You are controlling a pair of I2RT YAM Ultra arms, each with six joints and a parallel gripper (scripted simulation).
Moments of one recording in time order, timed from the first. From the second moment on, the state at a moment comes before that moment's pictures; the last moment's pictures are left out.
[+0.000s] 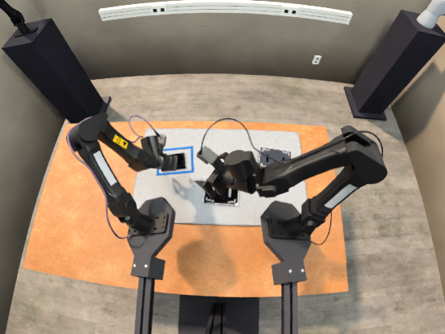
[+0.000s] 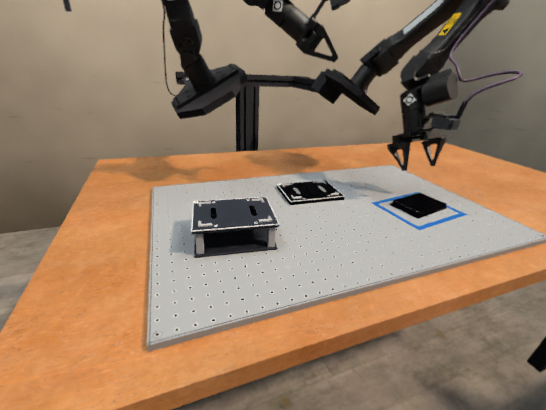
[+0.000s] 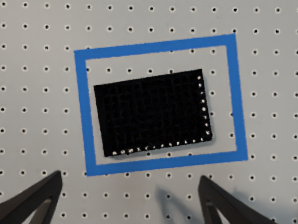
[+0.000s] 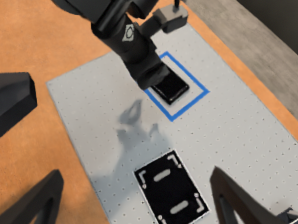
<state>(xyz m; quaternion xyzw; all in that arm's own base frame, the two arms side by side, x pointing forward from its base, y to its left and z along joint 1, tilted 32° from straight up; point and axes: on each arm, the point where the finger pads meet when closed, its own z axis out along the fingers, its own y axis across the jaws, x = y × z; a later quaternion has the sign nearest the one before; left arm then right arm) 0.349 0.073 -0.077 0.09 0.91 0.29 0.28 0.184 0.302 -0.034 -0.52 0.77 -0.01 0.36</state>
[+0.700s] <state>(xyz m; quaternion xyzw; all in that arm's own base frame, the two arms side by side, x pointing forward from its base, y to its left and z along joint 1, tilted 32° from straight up) 0.358 0.073 -0.091 0.33 0.89 0.30 0.13 0.184 0.302 -0.034 -0.52 0.77 -0.01 0.36</state>
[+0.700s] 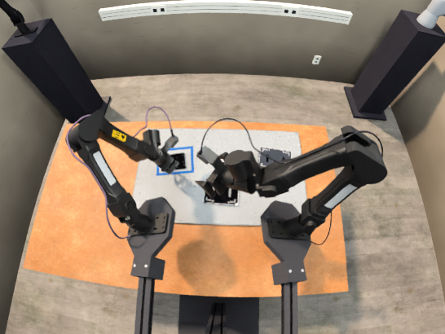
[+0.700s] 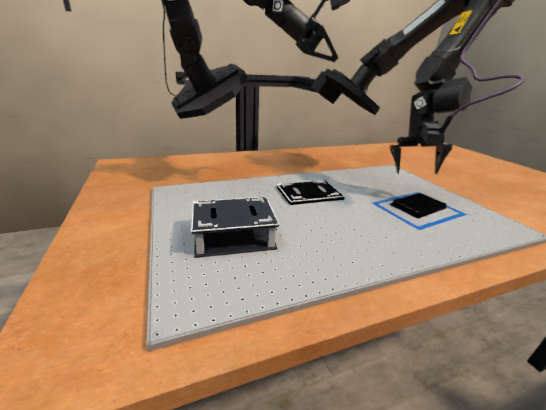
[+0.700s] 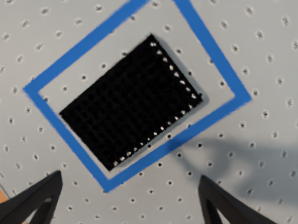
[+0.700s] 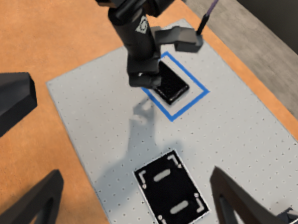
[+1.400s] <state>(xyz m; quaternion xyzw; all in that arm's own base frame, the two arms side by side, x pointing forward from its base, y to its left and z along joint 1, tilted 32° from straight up) 0.395 0.082 -0.102 0.59 0.76 0.27 -0.07 0.184 0.302 -0.034 -0.52 0.77 -0.01 0.36</state>
